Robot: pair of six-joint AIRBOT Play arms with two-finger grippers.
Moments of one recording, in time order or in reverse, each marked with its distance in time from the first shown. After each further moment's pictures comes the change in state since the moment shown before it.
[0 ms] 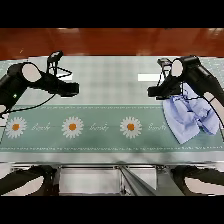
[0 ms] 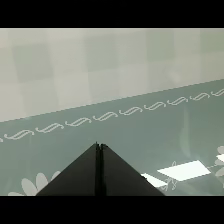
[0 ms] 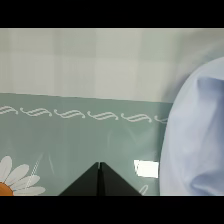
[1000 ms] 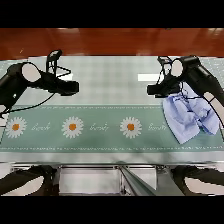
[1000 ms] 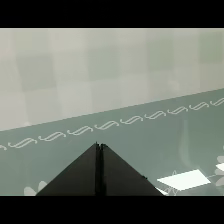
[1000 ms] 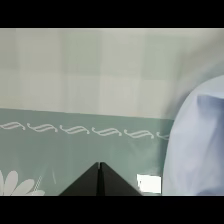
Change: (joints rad) left arm 0.012 0.000 0.001 0.000 0.033 0.001; right arm 0.000 0.000 0.000 0.000 -0.072 0.000
